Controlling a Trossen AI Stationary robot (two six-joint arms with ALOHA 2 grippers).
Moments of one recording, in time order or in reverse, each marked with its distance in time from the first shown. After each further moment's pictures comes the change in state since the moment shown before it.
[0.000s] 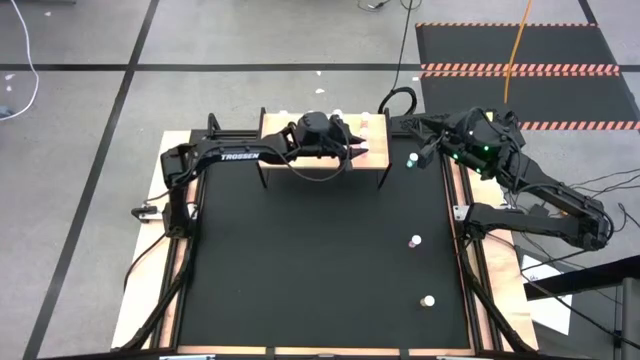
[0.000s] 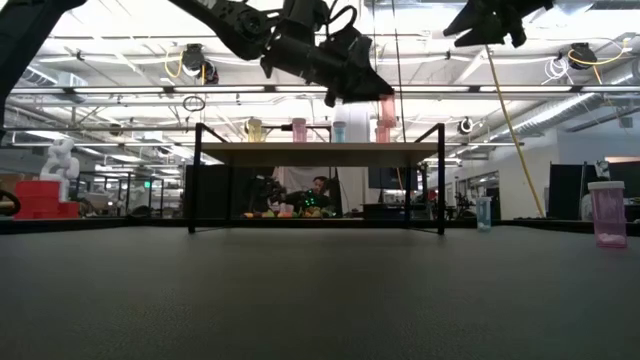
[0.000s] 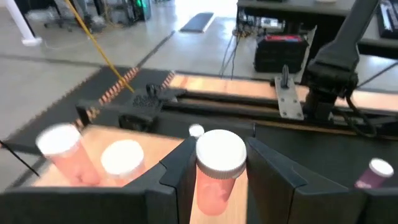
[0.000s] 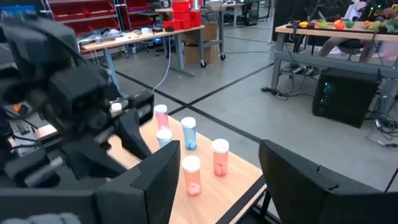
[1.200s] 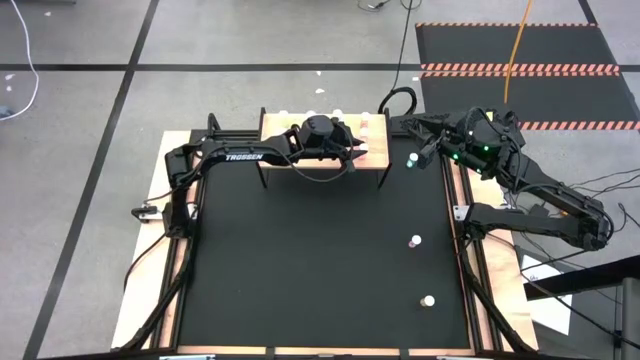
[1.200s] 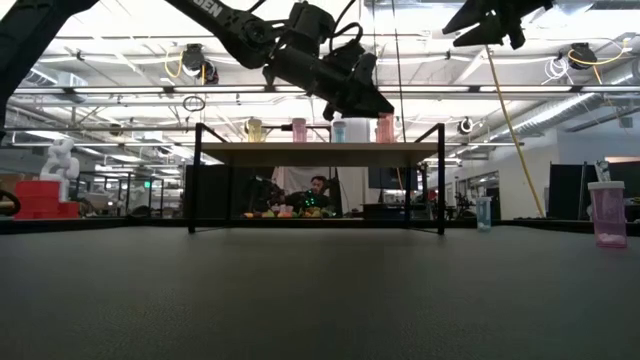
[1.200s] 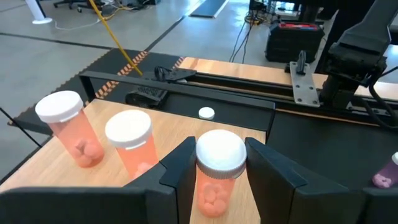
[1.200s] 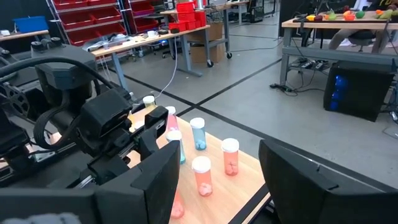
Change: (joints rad) left arm 0.001 0.038 0.000 -0.020 -0.049 -0.028; right arm 0.000 0.000 0.000 0.001 -0.027 0.053
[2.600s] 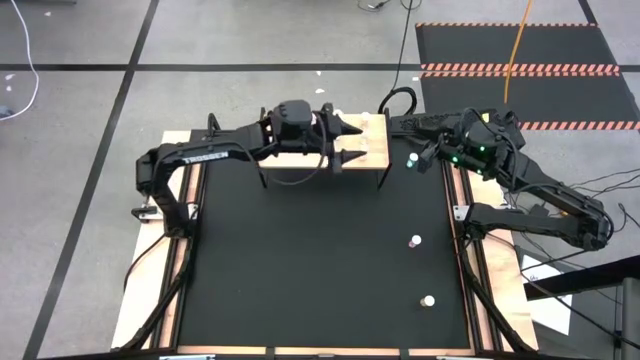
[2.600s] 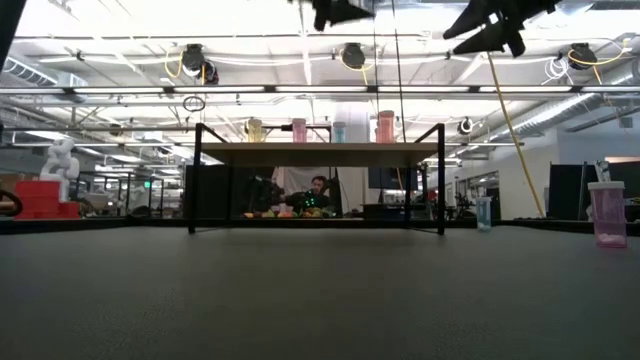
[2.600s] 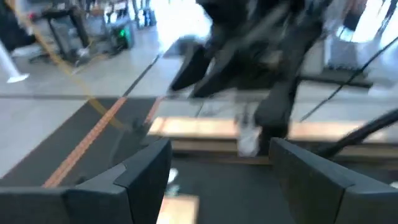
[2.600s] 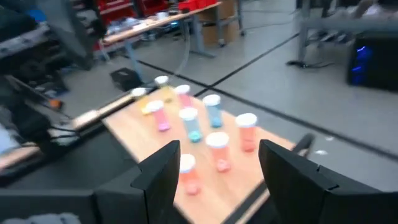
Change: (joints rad) left arm -0.098 -0.228 0.184 -0.301 0.021 0.063; right arm -0.001 0.003 0.000 -0.074 -0.080 0.091
